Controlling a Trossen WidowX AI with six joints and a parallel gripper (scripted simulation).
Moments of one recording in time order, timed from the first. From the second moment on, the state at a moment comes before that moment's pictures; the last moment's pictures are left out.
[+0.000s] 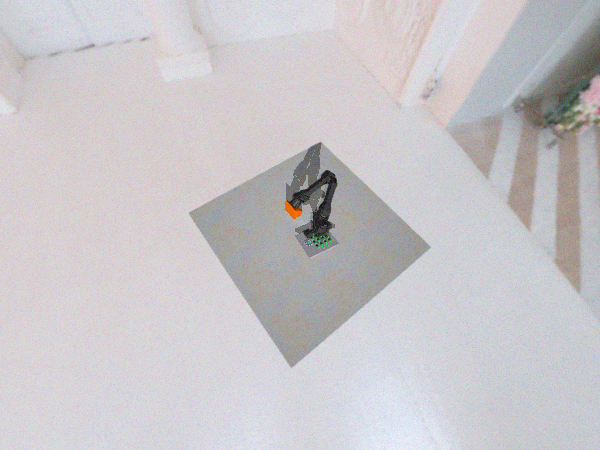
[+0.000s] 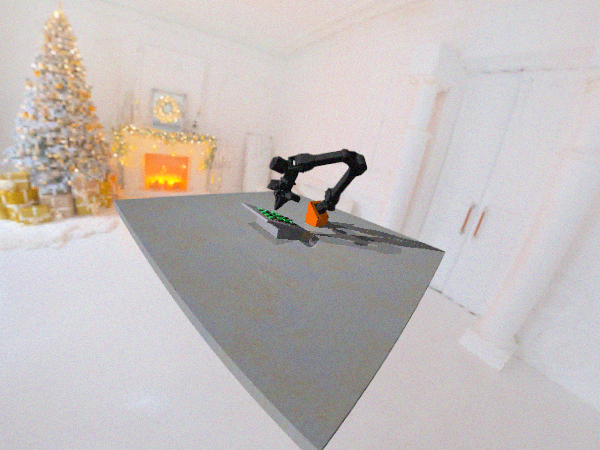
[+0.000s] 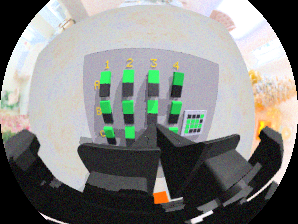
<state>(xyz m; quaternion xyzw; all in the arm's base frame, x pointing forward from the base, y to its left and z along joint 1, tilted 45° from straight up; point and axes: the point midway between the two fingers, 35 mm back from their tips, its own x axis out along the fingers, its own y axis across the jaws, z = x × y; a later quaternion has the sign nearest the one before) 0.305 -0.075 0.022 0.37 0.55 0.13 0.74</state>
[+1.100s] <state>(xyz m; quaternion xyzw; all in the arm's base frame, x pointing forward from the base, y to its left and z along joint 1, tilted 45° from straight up) 0.310 -0.065 0.010 0.37 0.55 0.13 0.74</state>
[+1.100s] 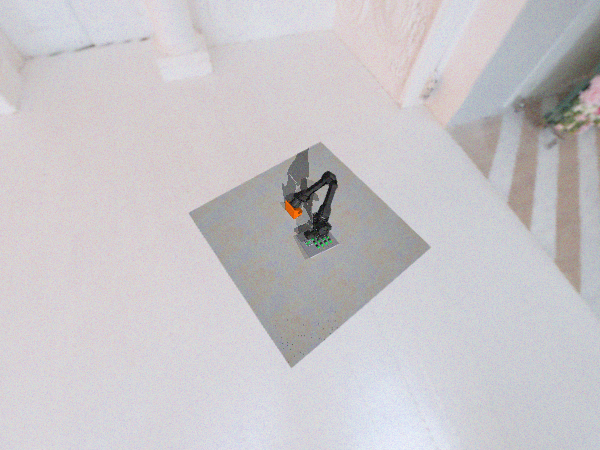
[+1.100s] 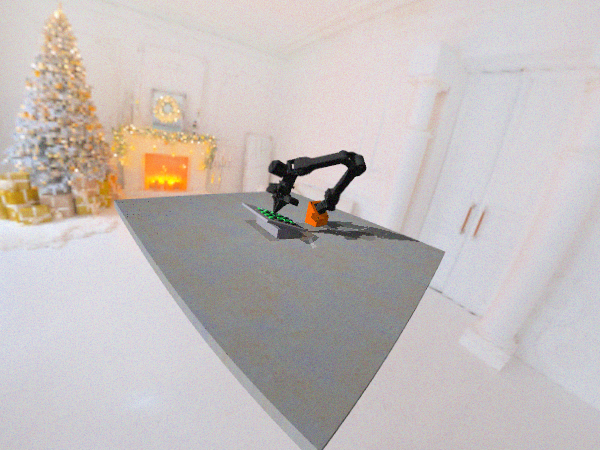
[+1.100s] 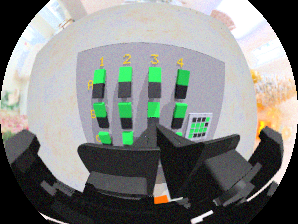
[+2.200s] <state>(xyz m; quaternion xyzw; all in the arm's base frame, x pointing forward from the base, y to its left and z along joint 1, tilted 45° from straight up) 0.311 -0.063 0.007 0.37 0.55 0.13 0.74</state>
